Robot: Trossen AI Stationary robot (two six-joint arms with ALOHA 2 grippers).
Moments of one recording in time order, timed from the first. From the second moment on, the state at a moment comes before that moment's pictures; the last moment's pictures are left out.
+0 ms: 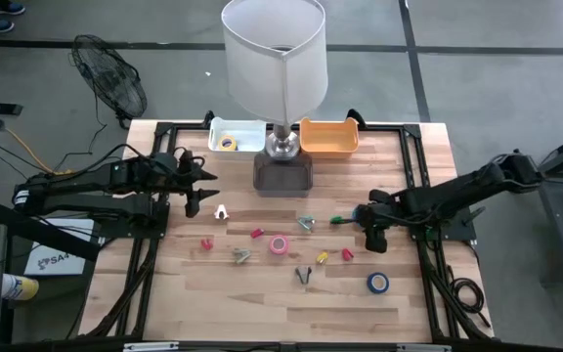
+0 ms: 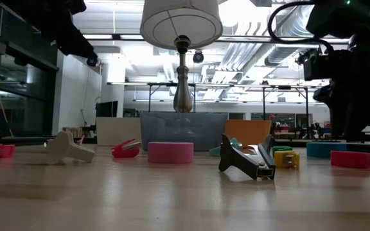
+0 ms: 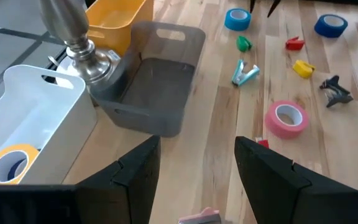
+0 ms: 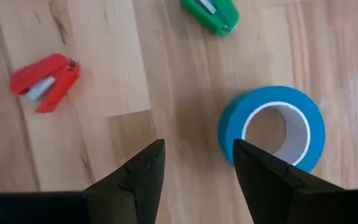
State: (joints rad) left arm 0.15 0.61 0.65 -0.57 -0.08 -0.05; right arm 0.19 1.14 0.53 -0.64 0.11 0.35
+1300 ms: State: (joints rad) left arm 0.15 0.61 0.65 -0.53 -0.06 -0.03; right arm 0.18 1.25 0.64 -0.47 0.05 0.45
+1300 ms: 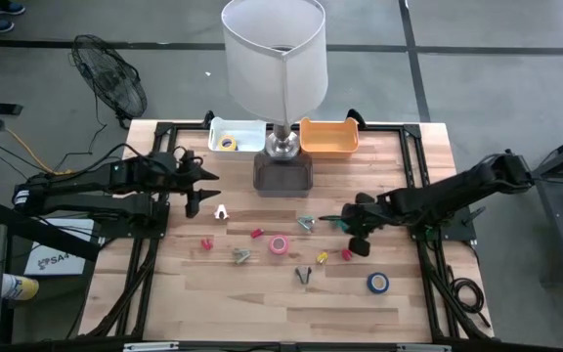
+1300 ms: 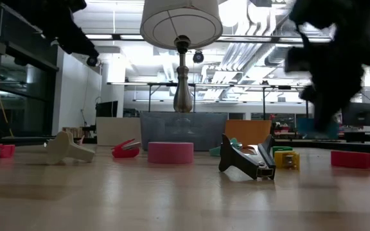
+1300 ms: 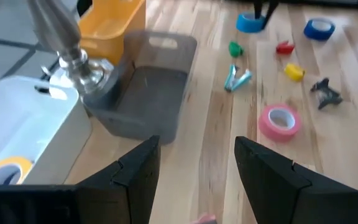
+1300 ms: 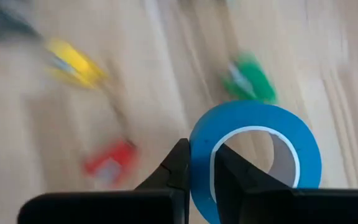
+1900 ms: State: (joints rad) left arm 0.15 0.67 0.65 -0.10 0.01 0.10; right arm 0.07 1.28 1.02 -0.01 0.02 0.10
